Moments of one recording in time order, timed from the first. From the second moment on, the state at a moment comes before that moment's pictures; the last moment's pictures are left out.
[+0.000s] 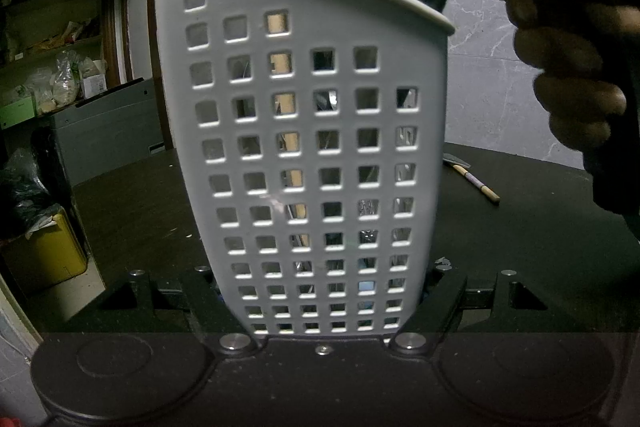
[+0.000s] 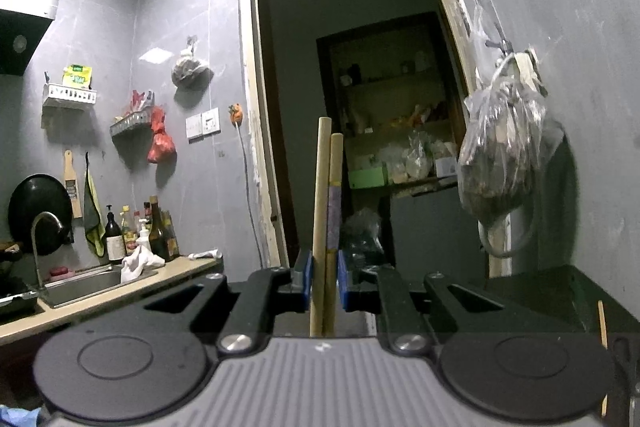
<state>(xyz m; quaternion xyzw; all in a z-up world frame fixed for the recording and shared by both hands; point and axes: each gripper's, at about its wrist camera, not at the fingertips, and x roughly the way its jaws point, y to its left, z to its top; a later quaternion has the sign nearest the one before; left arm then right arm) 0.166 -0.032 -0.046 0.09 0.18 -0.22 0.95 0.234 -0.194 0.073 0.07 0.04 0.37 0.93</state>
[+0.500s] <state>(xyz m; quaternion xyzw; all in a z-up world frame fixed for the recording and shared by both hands) 0.165 -0.032 -0.046 0.09 0.18 -0.22 0.95 0.219 -0.209 0.055 0.08 0.06 0.39 0.91</state>
